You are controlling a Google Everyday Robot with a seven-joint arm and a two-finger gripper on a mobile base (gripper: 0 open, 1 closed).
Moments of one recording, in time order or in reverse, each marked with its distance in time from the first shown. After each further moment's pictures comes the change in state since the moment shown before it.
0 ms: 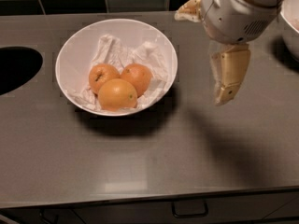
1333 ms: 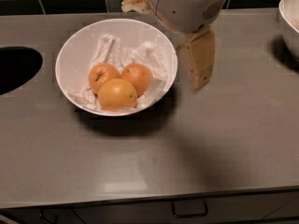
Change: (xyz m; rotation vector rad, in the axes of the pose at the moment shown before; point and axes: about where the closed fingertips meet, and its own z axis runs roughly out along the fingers) arm -0.068 -0.022 -0.012 0.029 0.060 -0.368
